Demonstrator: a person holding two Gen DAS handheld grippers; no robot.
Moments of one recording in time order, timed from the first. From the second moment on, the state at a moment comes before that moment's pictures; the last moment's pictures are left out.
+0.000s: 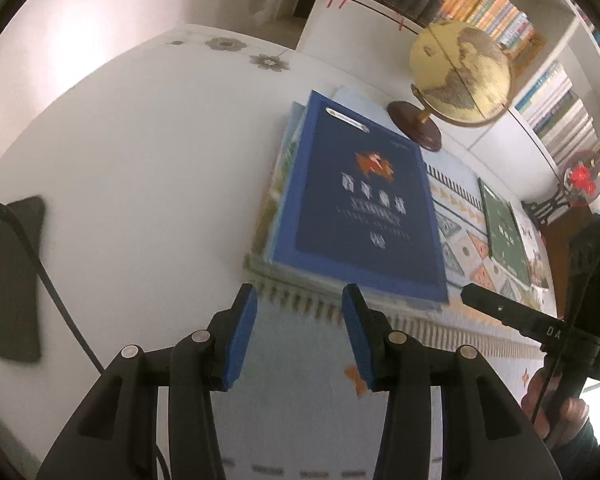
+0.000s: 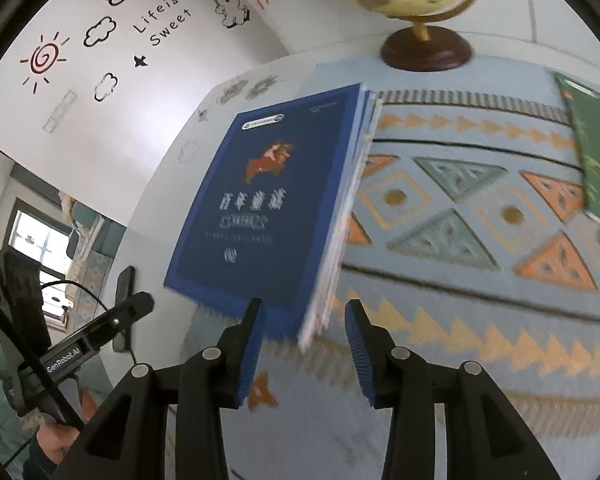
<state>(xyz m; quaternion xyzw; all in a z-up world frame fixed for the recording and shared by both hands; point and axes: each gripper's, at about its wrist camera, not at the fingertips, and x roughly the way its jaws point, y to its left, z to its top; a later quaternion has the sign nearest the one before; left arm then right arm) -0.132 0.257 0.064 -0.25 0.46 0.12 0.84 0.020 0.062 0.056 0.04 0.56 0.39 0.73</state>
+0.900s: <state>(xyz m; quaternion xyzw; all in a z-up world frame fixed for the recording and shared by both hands) -0.159 -0.060 0.103 -0.17 0.47 -0.02 0.86 -0.062 -0.242 0.080 0.07 0.56 0.32 0.76</state>
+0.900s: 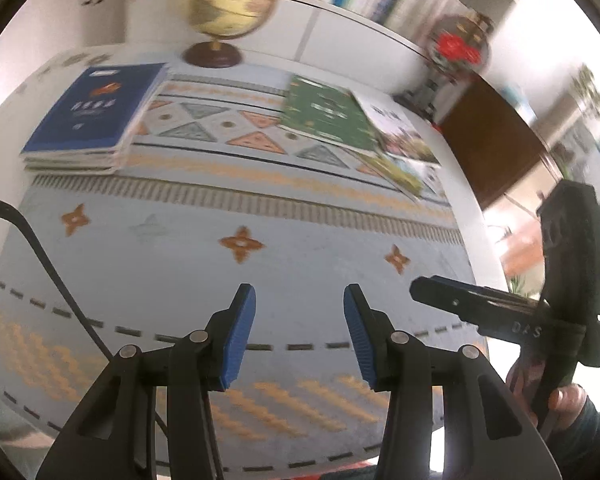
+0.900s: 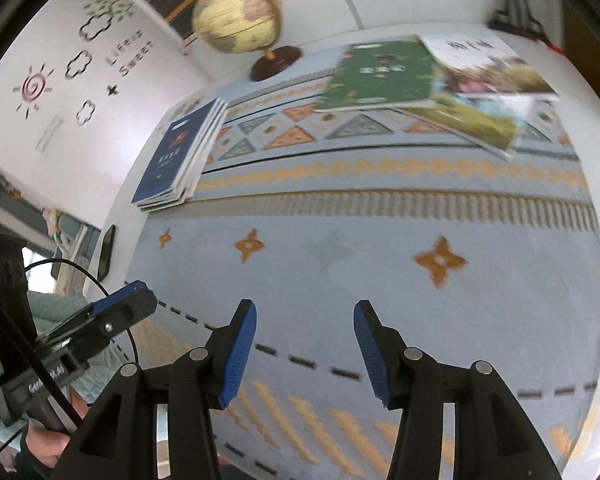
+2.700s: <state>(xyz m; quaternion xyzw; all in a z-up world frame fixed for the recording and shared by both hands) 0.172 -0.012 0.015 -0.21 0.53 -0.07 0.82 0.208 -0.218 0.037 0.12 0.57 0.20 0.79</state>
